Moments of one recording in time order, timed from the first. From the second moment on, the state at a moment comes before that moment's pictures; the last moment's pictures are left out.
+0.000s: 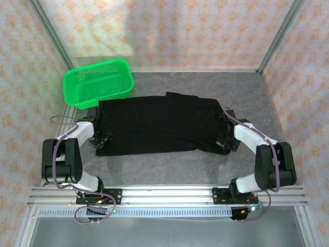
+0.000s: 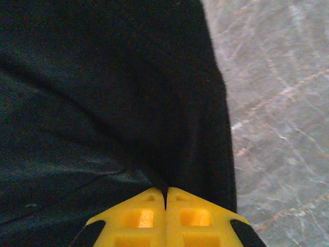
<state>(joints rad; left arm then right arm) 0.14 1.49 0.76 -0.63 0.02 -0.70 0.12 1.41 0.76 -0.81 0.09 0.66</state>
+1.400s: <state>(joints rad) 0.20 1.19 0.66 -0.83 0.03 -0.71 0.08 0.97 0.72 -1.06 0.24 0.98</state>
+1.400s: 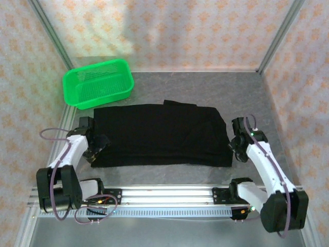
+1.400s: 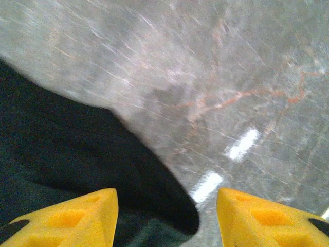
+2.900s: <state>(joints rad) -0.66 2.30 1.81 -0.63 0.40 -0.83 0.16 1.54 0.72 -0.33 -0.28 0.93</state>
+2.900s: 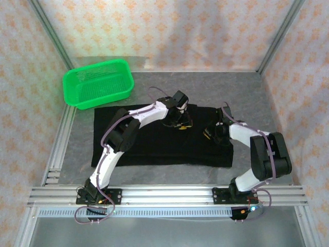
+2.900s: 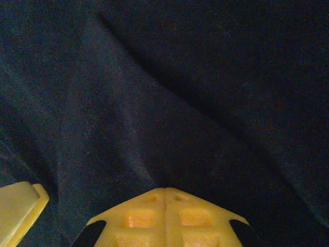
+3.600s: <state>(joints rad) -0.69 2.25 1.69 -0.58 0.52 -0.92 0.16 1.55 0.71 -0.28 -0.29 0.92</state>
